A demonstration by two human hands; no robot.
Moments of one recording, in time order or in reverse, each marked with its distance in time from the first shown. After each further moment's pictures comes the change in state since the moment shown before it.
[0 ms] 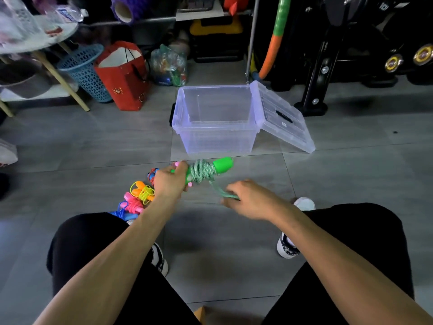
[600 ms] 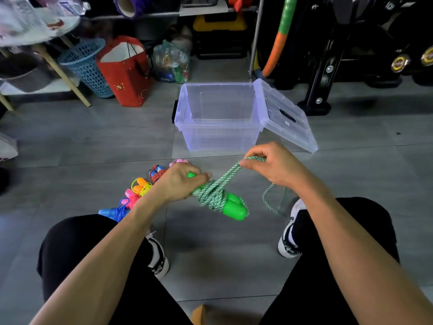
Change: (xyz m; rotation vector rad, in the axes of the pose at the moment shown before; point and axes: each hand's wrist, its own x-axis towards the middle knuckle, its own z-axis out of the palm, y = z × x) left_hand 0.004 0.003 -0.023 0.401 -0.465 0.474; right_hand 0.009 0.015 -0.060 0.304 0.306 0.016
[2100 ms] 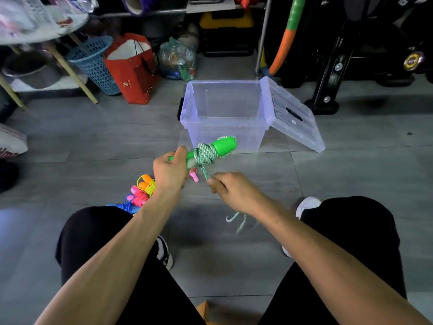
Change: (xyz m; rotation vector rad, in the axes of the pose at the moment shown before) left_hand 0.002 0.020 0.003 -0.555 0.614 -0.401; right_hand -0.004 -0.017 0.097 -0.080 -0.158 -0.087
